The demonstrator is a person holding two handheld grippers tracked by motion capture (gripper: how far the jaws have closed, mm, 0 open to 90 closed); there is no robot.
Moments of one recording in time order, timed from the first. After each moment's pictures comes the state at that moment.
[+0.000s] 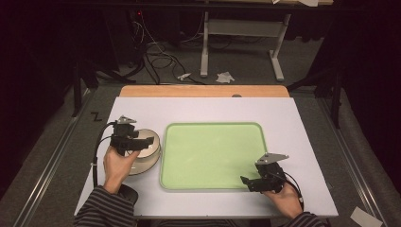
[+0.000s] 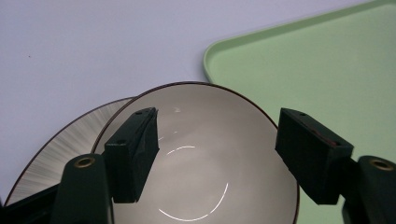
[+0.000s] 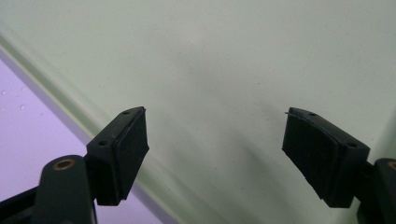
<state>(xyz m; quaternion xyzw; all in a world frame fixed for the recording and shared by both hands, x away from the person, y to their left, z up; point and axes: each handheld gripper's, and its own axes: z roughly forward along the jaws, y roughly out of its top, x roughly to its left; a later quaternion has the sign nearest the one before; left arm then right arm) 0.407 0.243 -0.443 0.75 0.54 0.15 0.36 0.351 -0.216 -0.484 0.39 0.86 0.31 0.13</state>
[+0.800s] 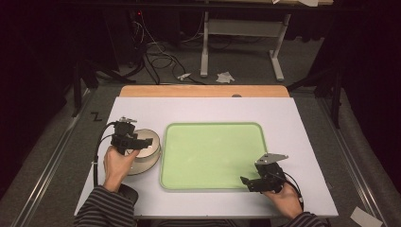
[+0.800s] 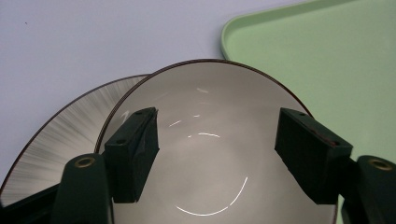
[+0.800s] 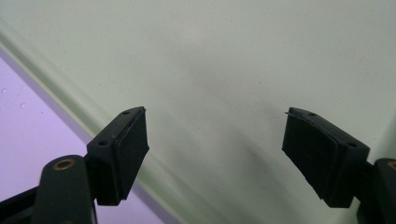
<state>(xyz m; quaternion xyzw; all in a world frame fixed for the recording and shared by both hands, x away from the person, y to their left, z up) 0.419 0.247 -0.456 0.75 0.56 0.12 0.32 0.350 -0.215 -0.485 0.39 0.86 0.30 0.13</state>
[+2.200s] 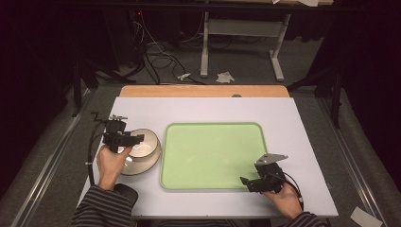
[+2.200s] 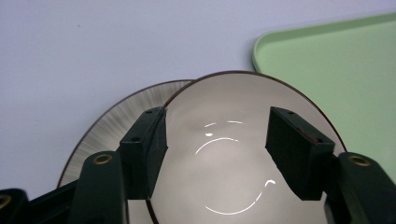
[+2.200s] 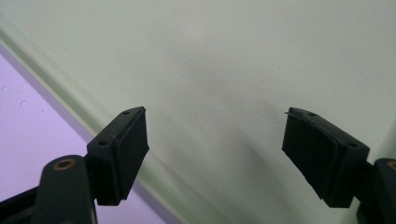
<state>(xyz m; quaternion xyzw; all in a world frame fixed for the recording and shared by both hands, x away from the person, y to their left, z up) 0.417 0.269 -0.447 0.72 0.59 0.15 0.33 0.351 -0.215 -0.485 0.38 0.87 0.30 0.12</state>
